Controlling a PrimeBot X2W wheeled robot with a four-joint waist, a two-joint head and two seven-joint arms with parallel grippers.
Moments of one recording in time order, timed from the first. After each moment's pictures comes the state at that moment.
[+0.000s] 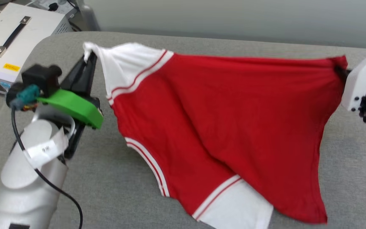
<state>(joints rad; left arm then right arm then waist) -0.57 0.38 -0.28 0.32 -0.46 -0.12 -0.16 -0.67 -0.37 0.07 0.39 0.43 0.13 0.61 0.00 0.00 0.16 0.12</state>
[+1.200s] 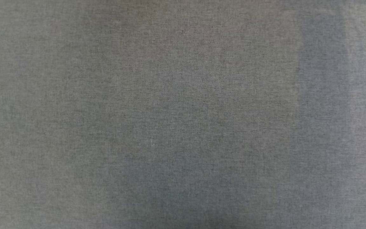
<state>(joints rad) -1.62 0.47 -0.42 0.93 -0.56 -0.14 -0.24 -1.57 -0.19 -0.07 0.80 0.01 0.13 0.12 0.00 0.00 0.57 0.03</state>
